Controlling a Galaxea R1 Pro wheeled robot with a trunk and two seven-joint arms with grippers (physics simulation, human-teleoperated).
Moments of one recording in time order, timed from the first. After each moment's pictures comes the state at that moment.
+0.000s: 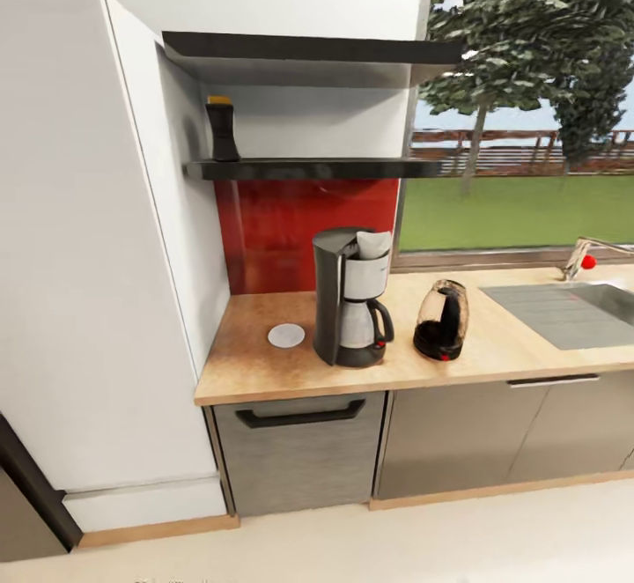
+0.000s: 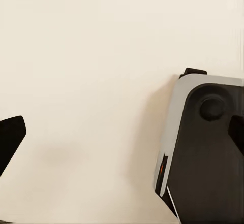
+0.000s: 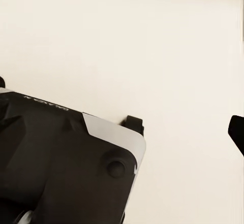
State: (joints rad) left arm -0.02 0.12 0.20 -0.08 -0.04 -0.23 0.09; right arm -0.46 -0.06 0.07 -0.02 0.19 0.15 0.27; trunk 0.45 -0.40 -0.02
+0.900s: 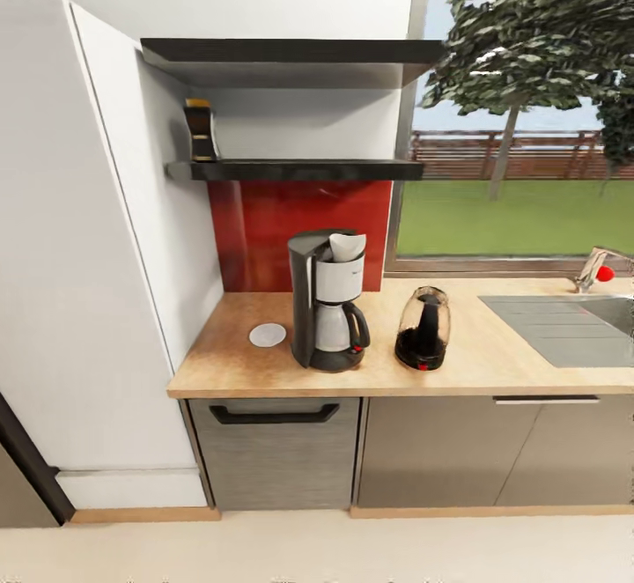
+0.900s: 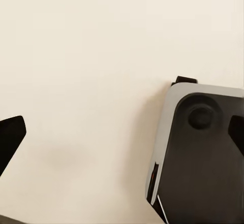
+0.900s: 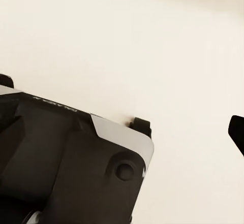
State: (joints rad) left arm -0.03 0.10 0.20 -0.09 -0.04 -0.23 0.09; right arm -0.45 -0.04 0.07 -0.03 0.19 0.15 0.27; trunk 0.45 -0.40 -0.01
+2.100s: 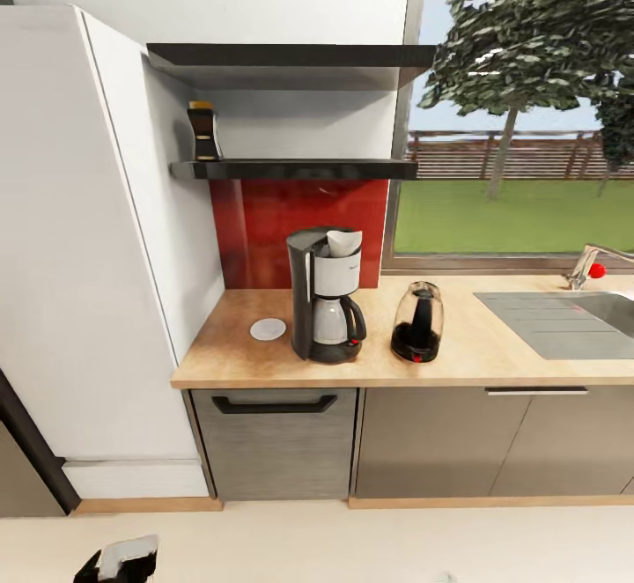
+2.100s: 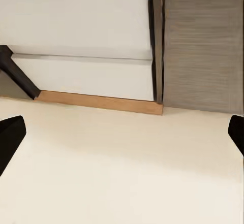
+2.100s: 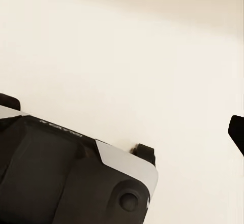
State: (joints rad) left arm -0.13 0.11 0.19 -0.66 -0.04 -0.24 0.09; right arm -0.45 -0.02 0.07 -0.03 0.19 0.05 0.27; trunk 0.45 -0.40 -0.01
